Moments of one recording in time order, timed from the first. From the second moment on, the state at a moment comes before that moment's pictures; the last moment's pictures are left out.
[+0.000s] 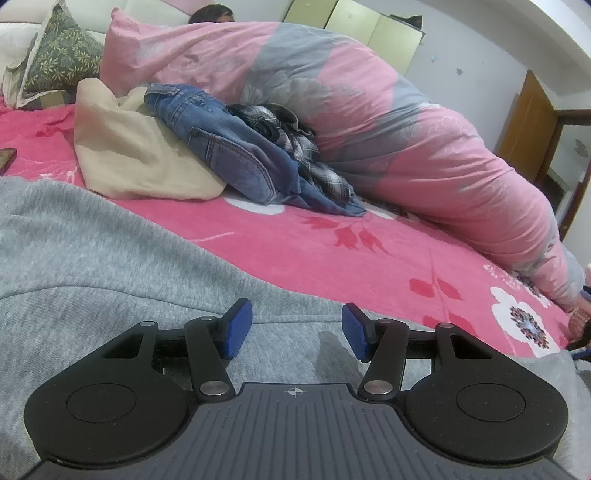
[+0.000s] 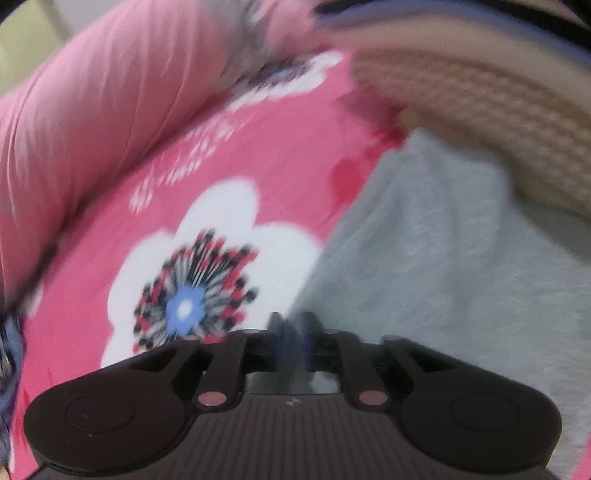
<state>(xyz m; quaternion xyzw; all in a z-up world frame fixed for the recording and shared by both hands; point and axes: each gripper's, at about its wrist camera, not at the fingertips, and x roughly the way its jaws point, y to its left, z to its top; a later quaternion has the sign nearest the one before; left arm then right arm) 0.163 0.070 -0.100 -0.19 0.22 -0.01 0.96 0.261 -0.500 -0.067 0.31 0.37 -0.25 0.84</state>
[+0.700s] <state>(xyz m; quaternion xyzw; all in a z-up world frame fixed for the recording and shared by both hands) 0.163 0.067 -0.101 -0.17 0.23 0.00 0.96 0.037 -0.609 -0.072 0.46 0.26 -0.23 0.82</state>
